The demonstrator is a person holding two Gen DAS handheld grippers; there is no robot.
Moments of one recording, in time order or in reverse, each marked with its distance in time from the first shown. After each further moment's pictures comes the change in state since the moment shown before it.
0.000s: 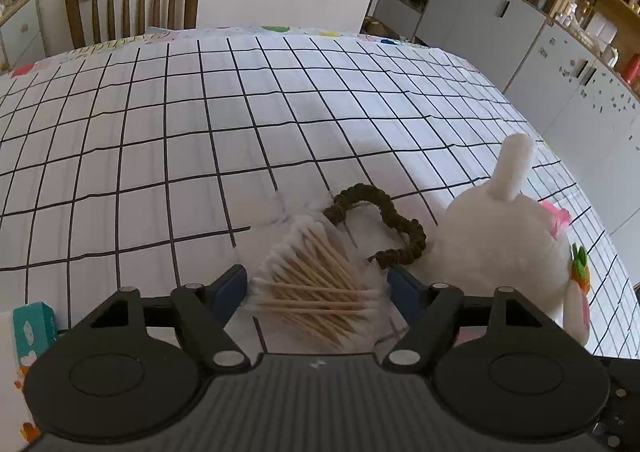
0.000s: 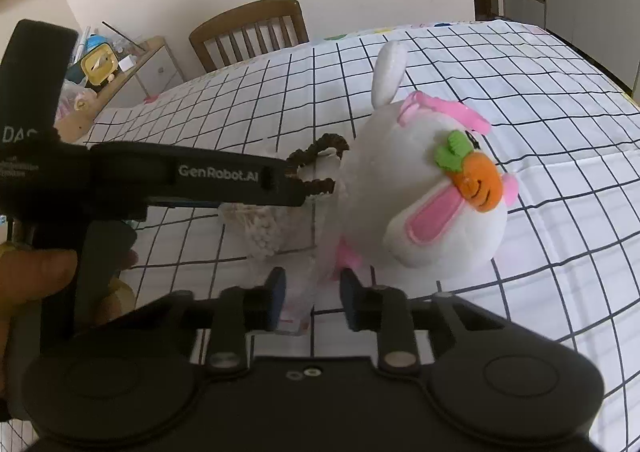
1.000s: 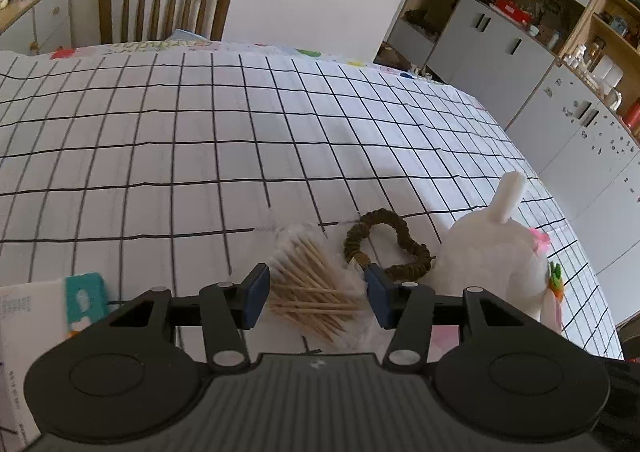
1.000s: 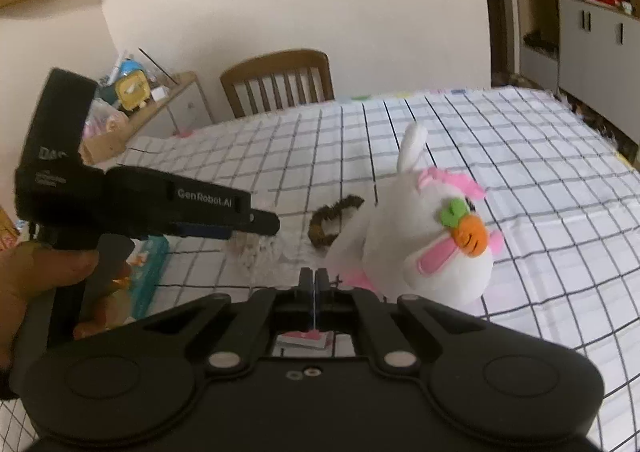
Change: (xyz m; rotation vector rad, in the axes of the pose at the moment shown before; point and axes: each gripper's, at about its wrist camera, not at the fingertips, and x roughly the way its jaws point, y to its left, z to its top) left arm -0.044 0.029 -0.008 -0.105 -0.059 -0.016; right arm -0.048 0.014 -0.005 -0.102 -0.172 0.039
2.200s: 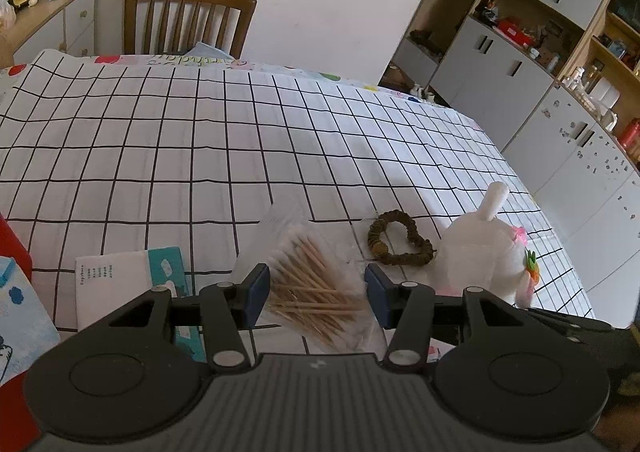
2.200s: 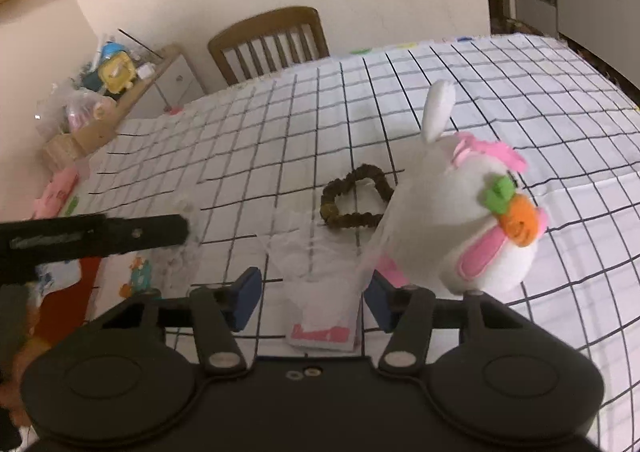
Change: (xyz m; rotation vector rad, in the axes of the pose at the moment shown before) left arm -0.058 0.031 -0.015 -0.029 -0.045 -0.007; right arm 0.049 0.004 0.016 0.110 0.171 0.002
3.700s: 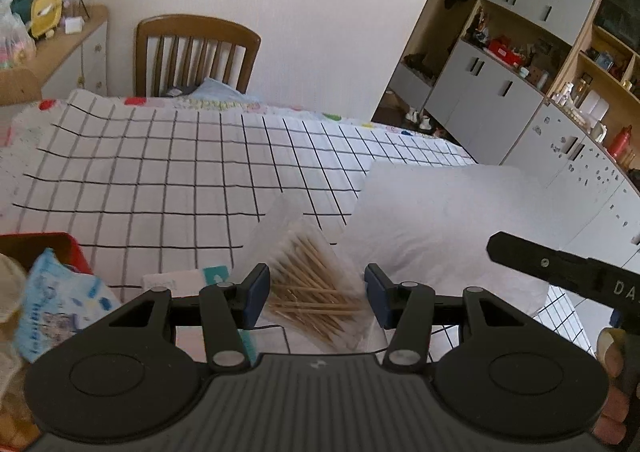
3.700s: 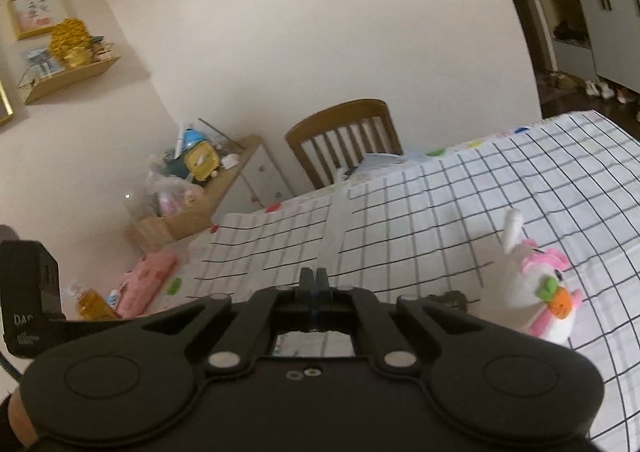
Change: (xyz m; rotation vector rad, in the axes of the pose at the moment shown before) left arm -0.081 0.014 0.004 0.026 -0.085 0.002; right arm -0.092 0.044 0.021 0.011 -0.264 0.245
